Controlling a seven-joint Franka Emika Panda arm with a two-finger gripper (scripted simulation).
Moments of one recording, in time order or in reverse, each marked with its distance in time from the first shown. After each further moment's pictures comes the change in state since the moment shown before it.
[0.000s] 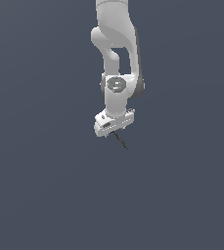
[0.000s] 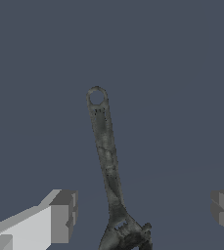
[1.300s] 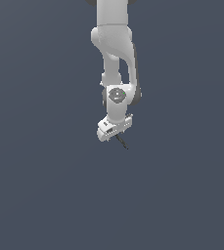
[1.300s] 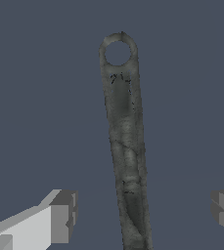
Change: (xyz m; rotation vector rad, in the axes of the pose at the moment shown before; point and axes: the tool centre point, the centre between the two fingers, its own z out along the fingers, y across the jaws) arm -0.012 -0.012 0.059 0.001 0.001 -0.084
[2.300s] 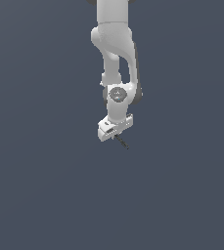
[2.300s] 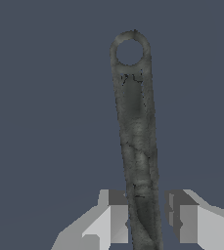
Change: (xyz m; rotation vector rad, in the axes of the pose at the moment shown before) arm 0.004 -0.001 -0.006 0.000 0.001 -0.004
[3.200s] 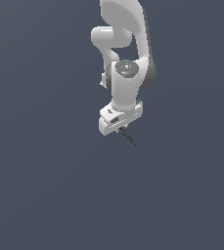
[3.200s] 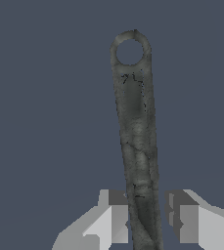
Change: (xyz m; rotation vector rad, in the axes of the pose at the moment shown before) arm 0.050 0.011 -0.126 0.000 0.001 0.000
